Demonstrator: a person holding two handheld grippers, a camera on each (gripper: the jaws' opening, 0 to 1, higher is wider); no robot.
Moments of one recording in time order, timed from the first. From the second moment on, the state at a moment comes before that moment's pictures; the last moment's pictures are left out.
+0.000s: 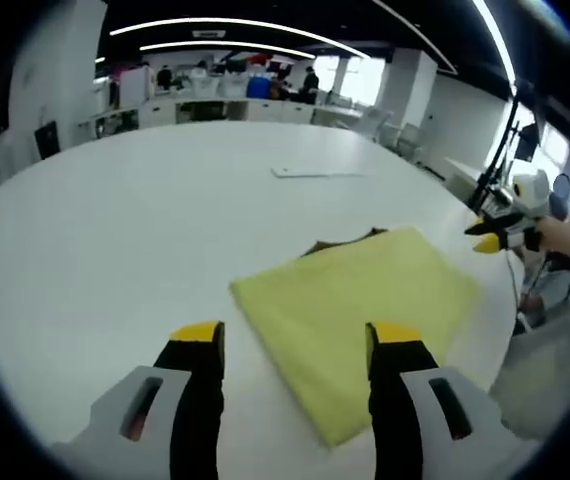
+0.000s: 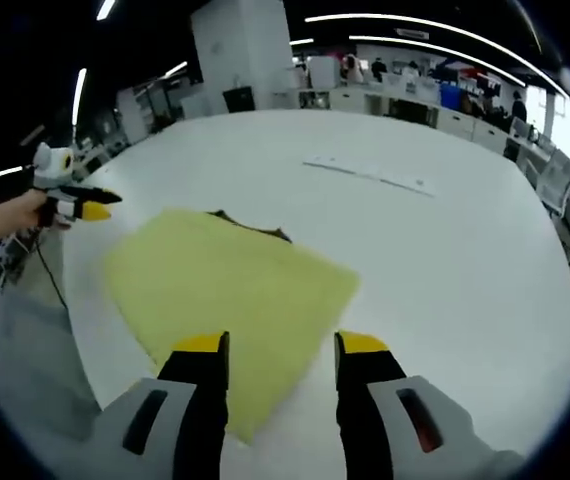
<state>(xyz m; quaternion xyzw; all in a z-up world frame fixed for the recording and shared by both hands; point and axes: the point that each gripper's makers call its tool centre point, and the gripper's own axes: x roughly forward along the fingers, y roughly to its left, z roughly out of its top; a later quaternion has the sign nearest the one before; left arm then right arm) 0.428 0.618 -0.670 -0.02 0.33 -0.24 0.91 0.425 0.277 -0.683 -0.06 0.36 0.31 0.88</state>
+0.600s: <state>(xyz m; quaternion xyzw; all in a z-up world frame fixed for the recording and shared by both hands) 0.361 0.630 -0.634 -0.03 0.33 -0.24 0.91 0.362 0.266 -0.639 -0.05 0.33 0.31 0.89</state>
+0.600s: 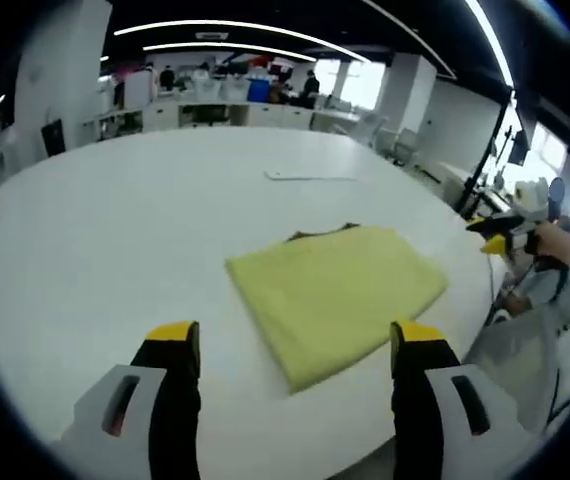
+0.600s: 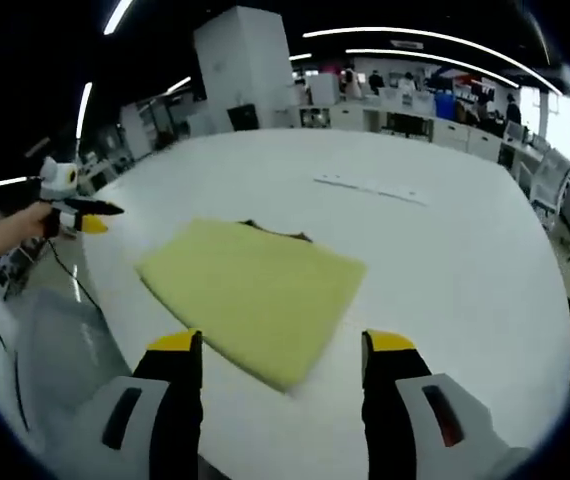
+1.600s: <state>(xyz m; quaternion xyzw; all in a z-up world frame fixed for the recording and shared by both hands) 0.276 0.644 -0.601 -0.03 0.33 -0.25 0.91 0.269 0.242 -0.600 0.01 0.31 0.33 0.89</state>
